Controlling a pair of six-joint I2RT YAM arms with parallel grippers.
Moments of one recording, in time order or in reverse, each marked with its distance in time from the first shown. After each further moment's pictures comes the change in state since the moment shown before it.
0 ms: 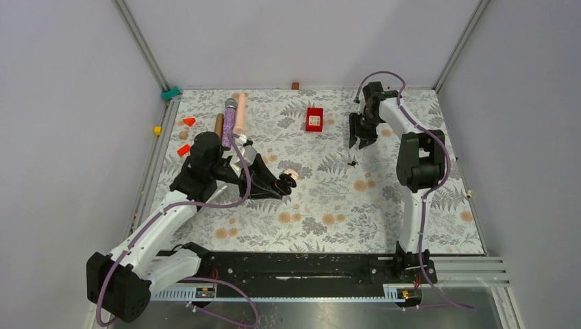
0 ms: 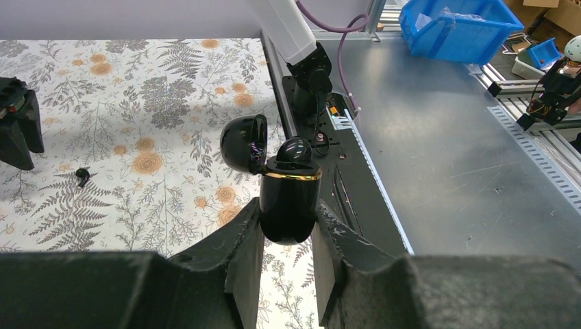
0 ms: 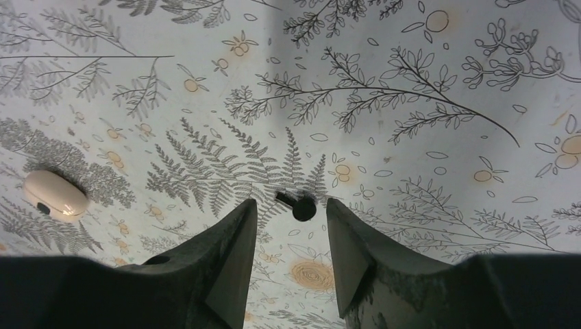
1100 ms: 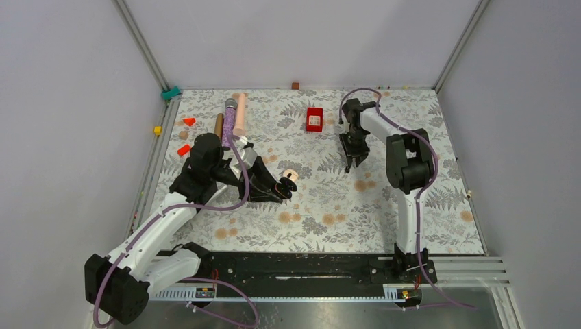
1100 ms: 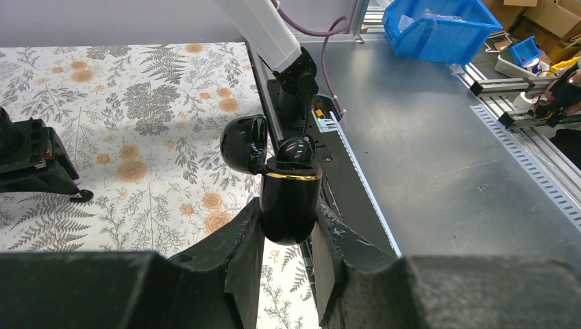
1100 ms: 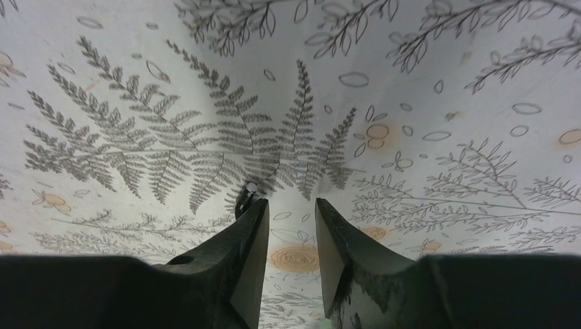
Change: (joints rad) left arm -0.026 -0.014 0.000 0.005 0.016 -0.027; right arm 0.130 0.055 -0.072 -0.088 0.202 -0.066
